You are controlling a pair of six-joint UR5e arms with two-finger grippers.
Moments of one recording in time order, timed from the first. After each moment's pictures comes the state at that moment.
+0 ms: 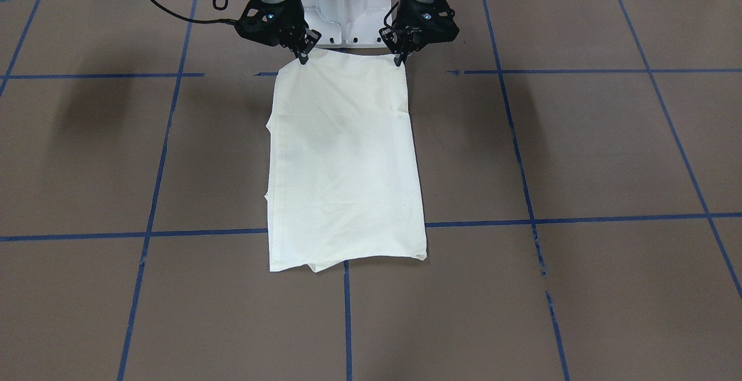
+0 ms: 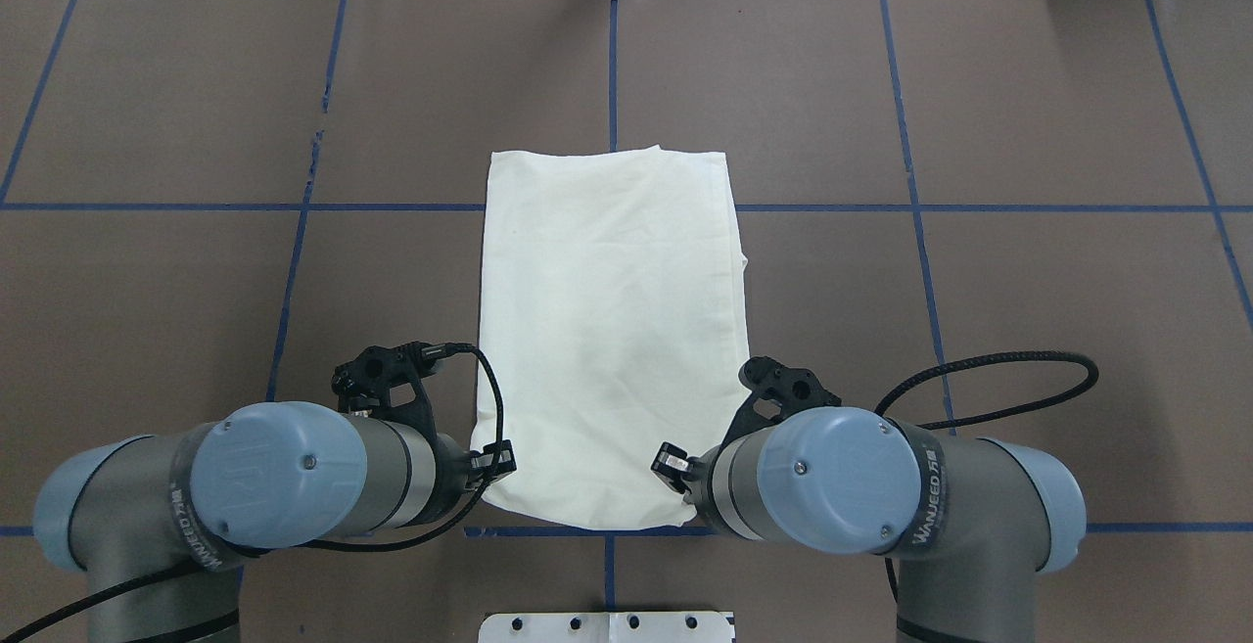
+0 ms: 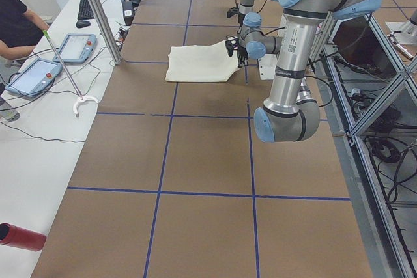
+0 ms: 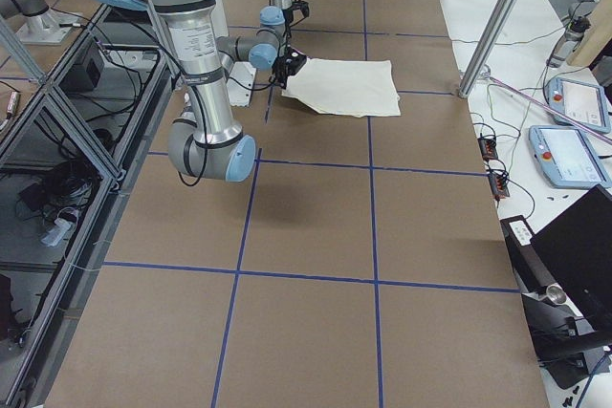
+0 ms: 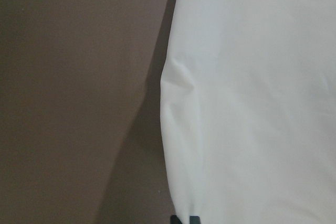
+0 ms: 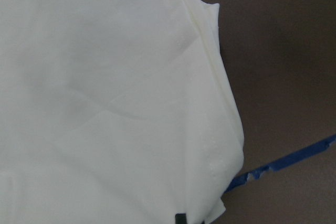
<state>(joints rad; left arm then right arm) -0.23 -1.93 -2.12 -1.64 -1.67 -1.69 0.19 -1.16 2.10 -1.56 1.70 1.94</state>
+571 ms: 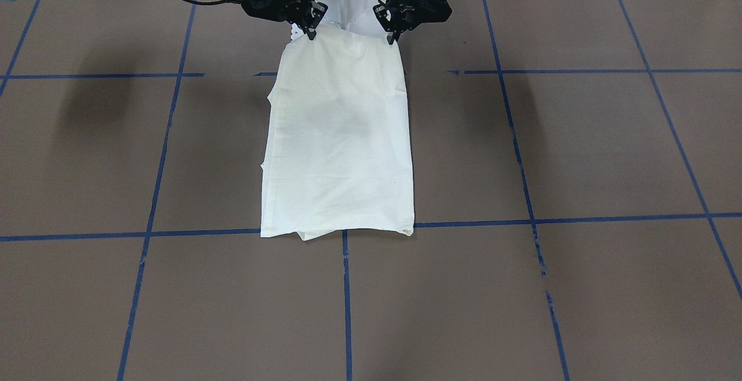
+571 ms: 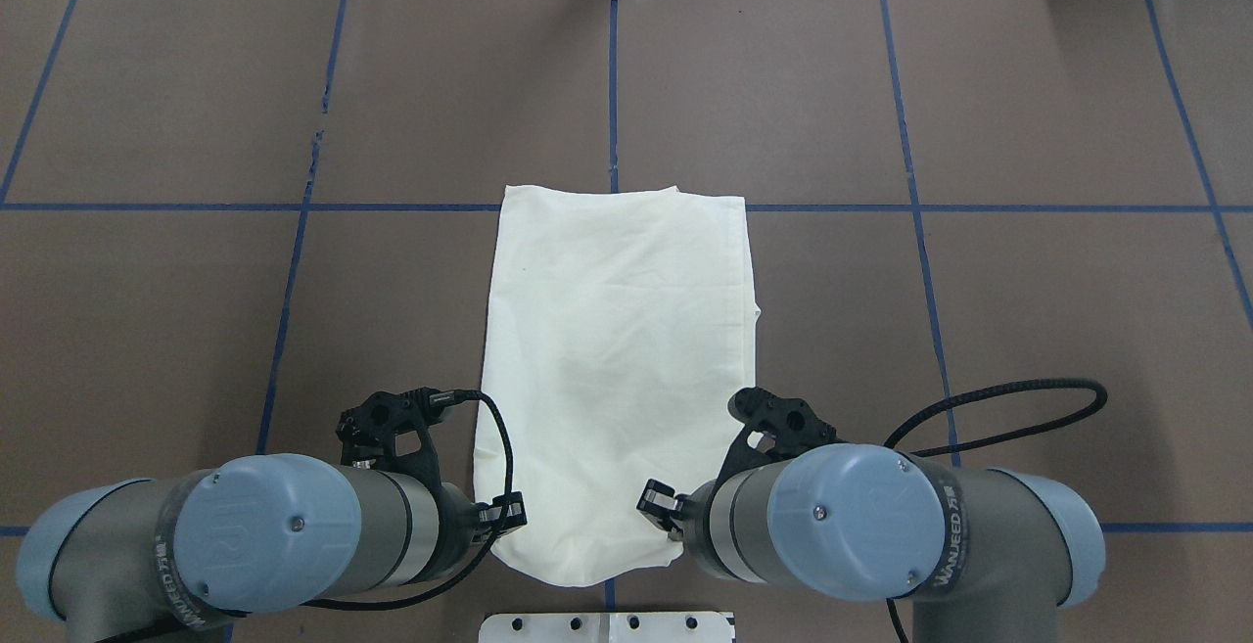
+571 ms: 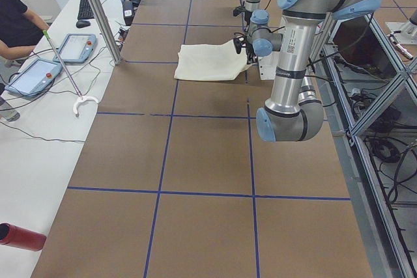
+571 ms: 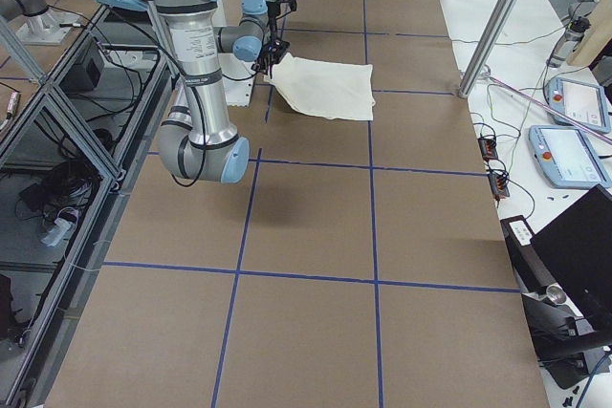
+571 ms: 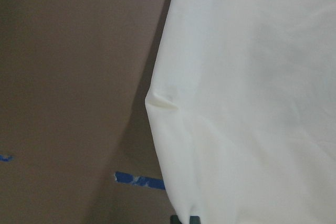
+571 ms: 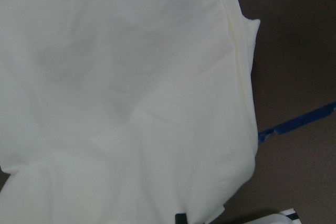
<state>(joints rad) -0.18 -1.93 -2.16 -1.63 -1.67 -1.71 0.18 -1.16 2.13 -1.55 1.70 1.94</state>
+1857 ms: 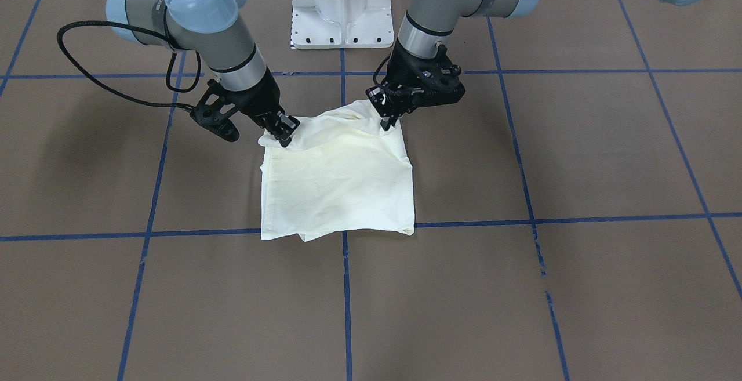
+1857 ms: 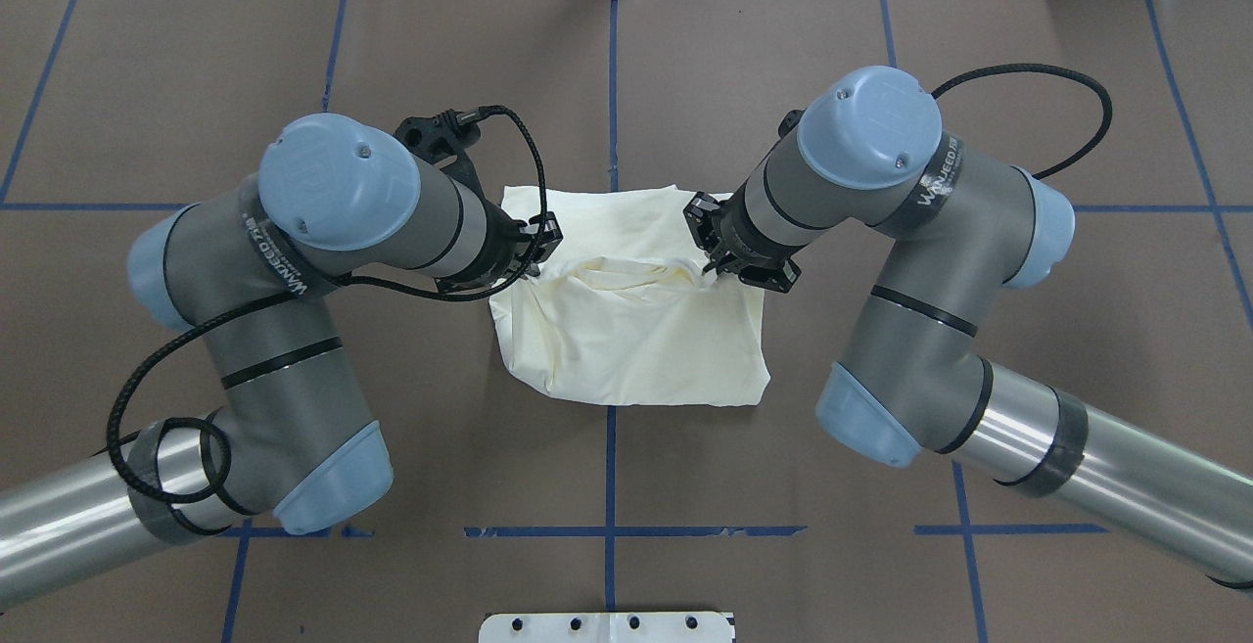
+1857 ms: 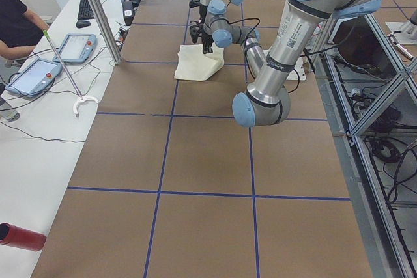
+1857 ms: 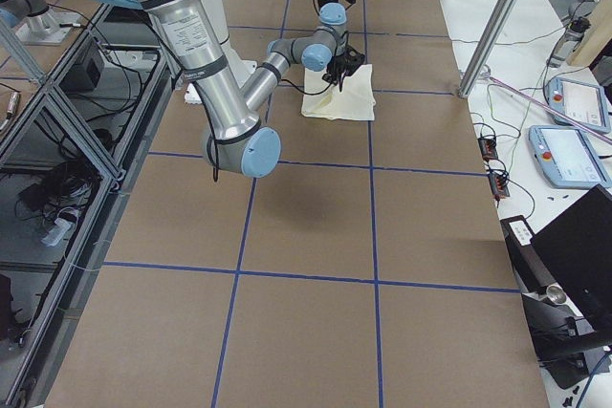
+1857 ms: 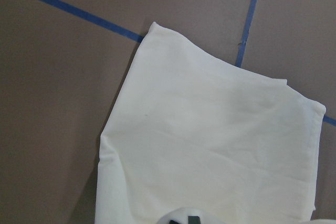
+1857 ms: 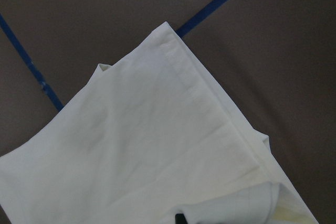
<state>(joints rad) -0.56 -2.19 -1.80 -1.76 -1.81 -1.61 0.63 -0.99 1.74 -1.42 1.98 1.84</state>
